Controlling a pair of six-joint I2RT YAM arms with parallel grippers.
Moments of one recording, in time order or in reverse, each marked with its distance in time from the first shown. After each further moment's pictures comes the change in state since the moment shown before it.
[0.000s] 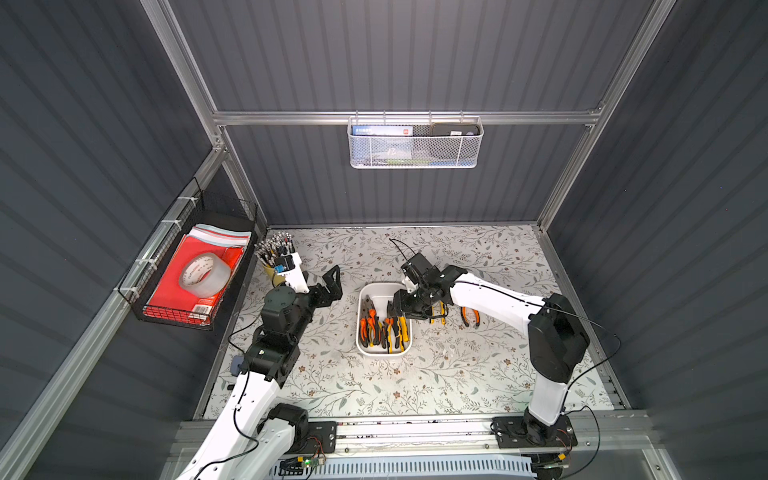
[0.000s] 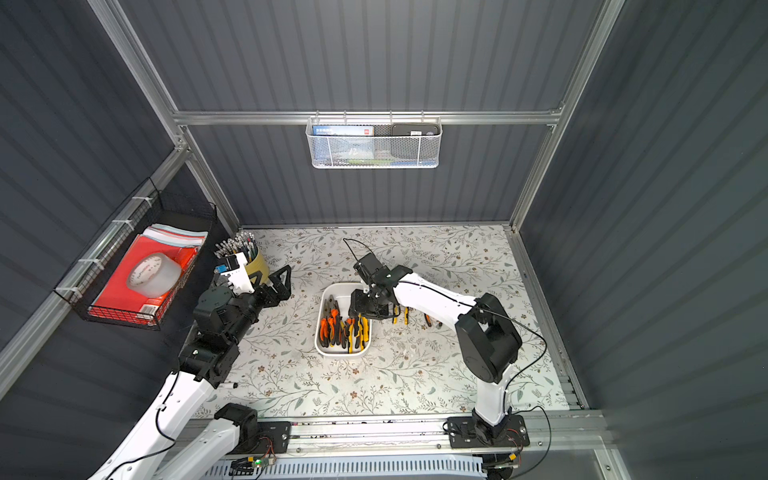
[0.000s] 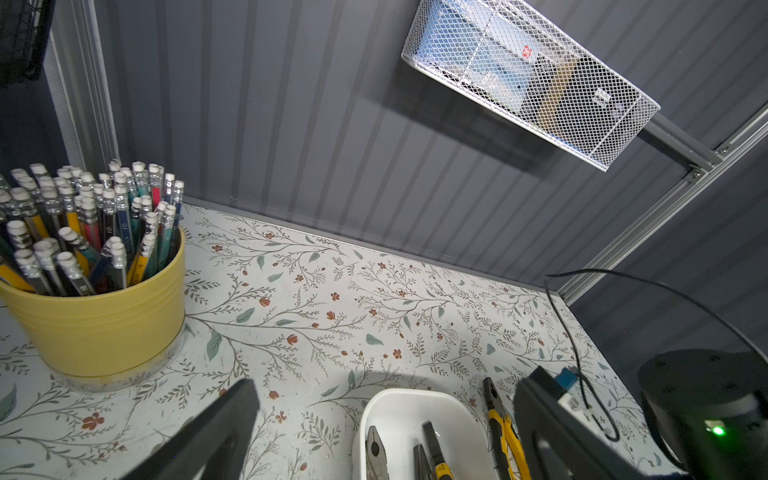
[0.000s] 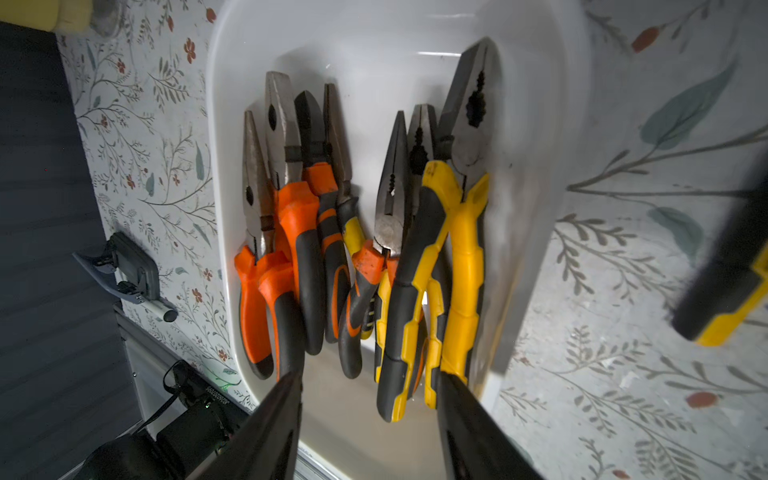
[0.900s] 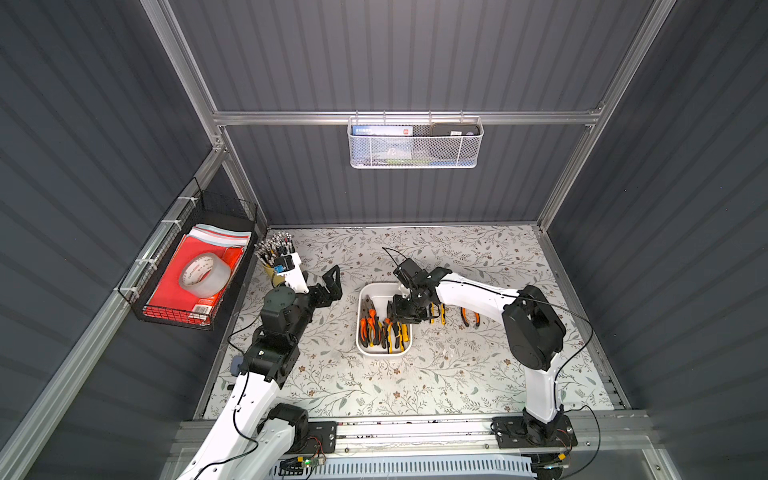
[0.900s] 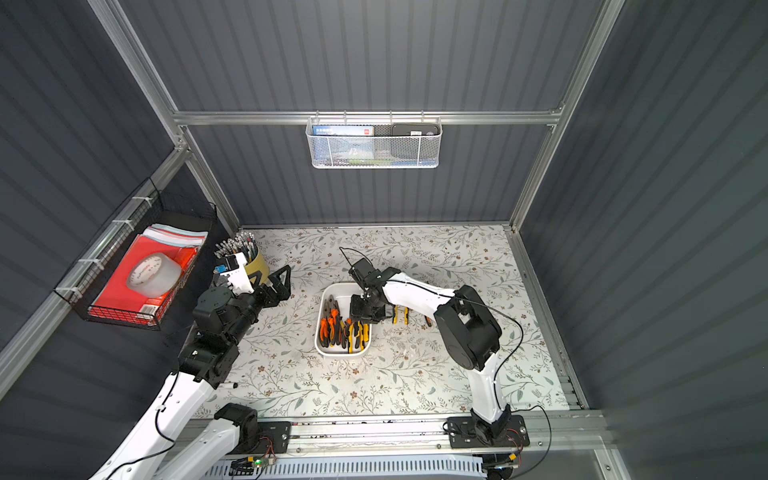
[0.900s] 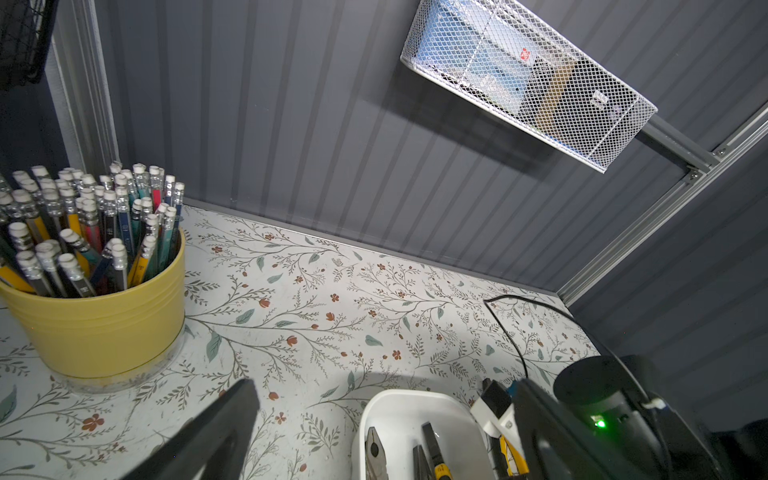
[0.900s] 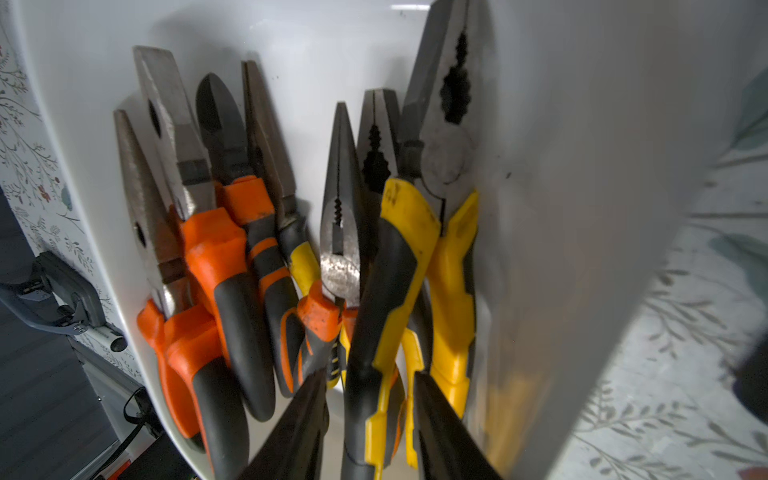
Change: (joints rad) left arm 0.000 -0.005 0.000 0.000 0.000 0.000; right arm 0.006 0.140 0.049 -0.019 -0.006 0.008
